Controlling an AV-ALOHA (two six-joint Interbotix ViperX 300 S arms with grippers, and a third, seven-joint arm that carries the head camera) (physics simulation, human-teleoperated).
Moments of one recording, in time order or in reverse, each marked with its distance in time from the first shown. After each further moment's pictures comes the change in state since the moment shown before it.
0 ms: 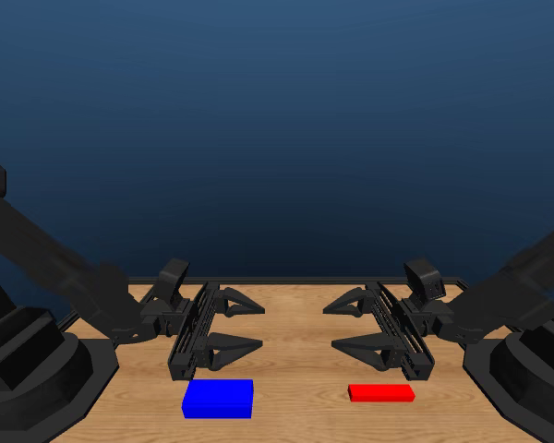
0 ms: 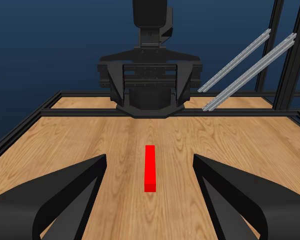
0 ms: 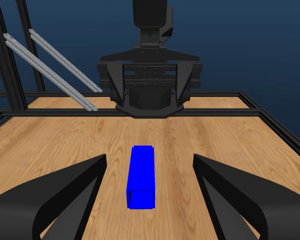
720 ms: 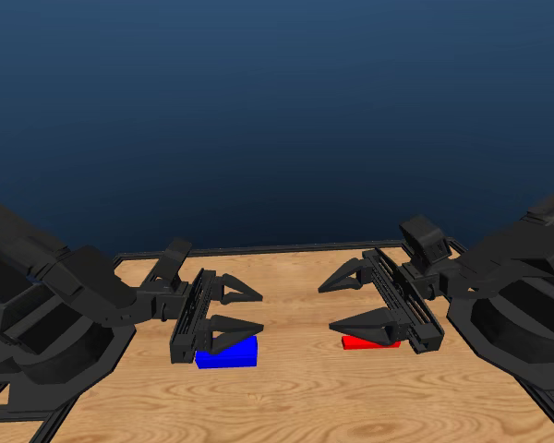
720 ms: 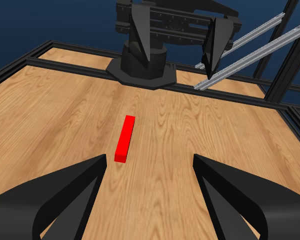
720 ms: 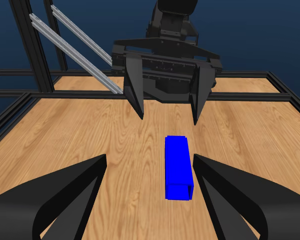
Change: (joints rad) left arm -0.215 -0.062 -0.070 -0.405 0.260 0.108; right arm 0.201 -0.133 -0.114 0.275 0.372 -0.197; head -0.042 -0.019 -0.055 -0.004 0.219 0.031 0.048
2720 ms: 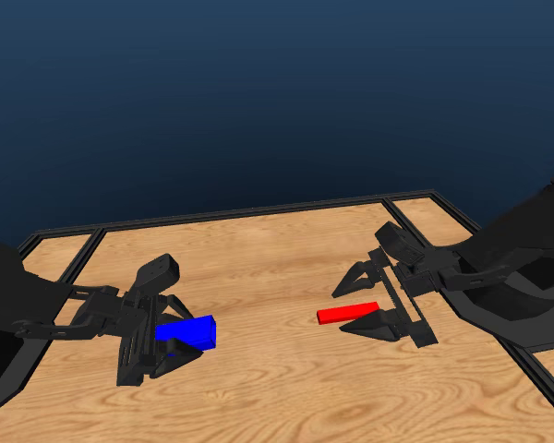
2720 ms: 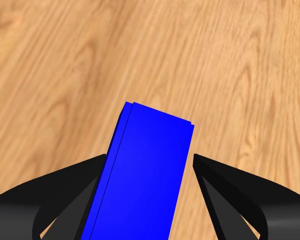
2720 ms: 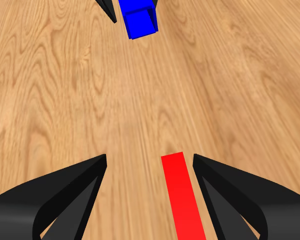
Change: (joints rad) left arm 0.187 0.198 -0.008 0.267 0.549 -0.422; right arm -0.048 0.087 0.277 0.067 0.045 0.217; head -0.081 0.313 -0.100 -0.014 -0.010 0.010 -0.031
